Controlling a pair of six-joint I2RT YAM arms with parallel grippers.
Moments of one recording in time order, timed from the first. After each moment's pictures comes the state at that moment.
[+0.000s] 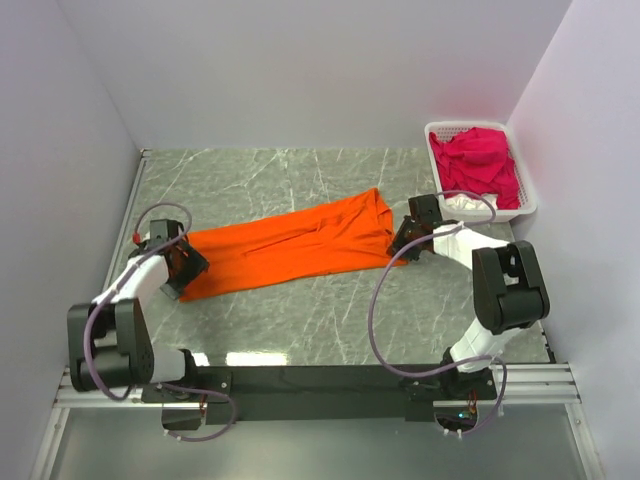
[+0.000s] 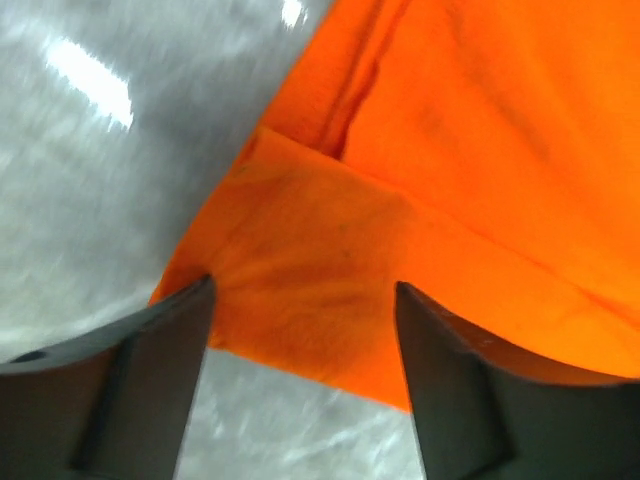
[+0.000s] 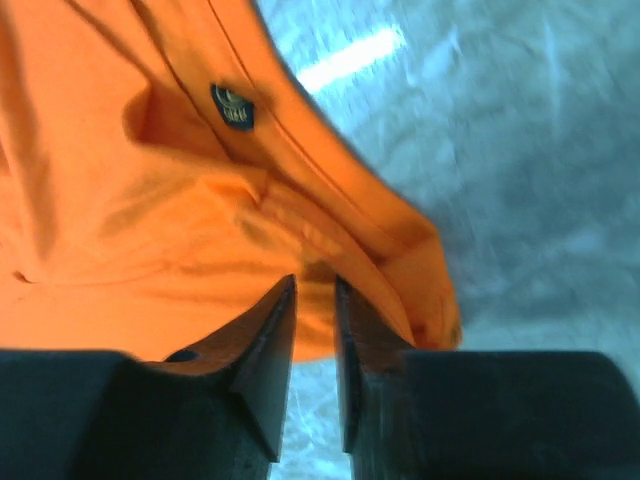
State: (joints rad) left arm 0.13 1.36 0.69 -0.45 -0.12 -0.74; right arm 0.18 1.68 0.90 -0.24 -0.10 0.72
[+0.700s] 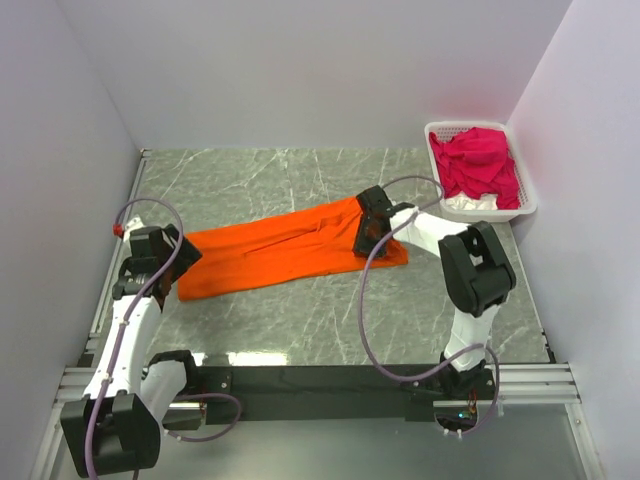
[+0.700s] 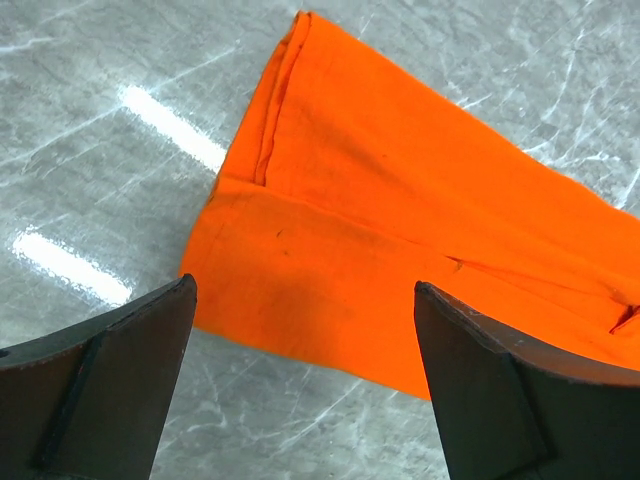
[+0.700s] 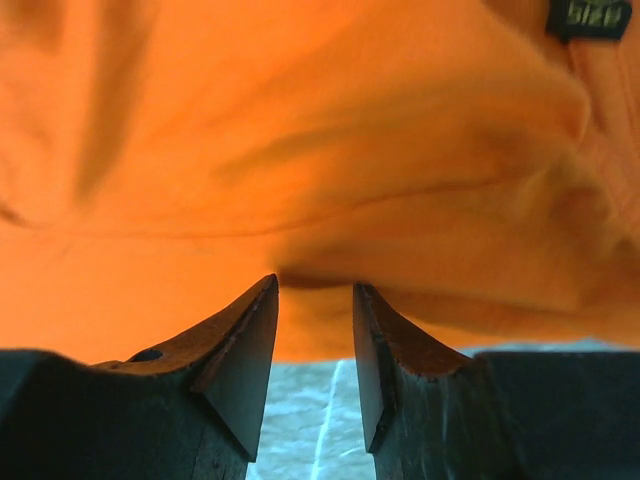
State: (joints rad) left arm 0.12 0.89 0.62 -0.46 -0.13 -0.61; right arm 0.46 1.83 1.16 -0.47 0.06 0.71
